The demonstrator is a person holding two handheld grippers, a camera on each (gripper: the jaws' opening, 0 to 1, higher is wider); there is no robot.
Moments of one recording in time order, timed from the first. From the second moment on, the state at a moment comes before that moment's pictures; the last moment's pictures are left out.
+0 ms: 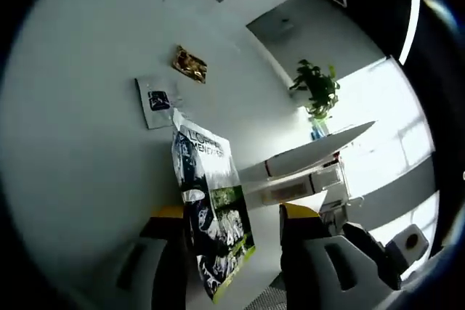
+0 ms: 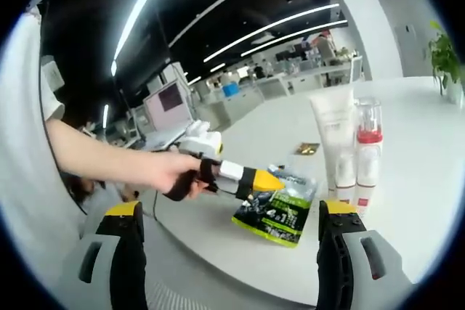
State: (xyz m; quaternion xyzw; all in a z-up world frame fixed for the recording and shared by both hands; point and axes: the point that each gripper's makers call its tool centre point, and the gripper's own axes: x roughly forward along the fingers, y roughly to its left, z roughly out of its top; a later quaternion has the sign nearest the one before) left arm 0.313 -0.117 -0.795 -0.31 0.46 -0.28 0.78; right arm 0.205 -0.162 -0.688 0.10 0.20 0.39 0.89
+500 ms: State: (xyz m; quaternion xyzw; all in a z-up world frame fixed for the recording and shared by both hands) left arm 0.310 -0.135 -0.790 -0.27 0.47 -0.30 0.79; right arm 0.205 -0.164 -0.688 0.10 0.20 0.39 0.89
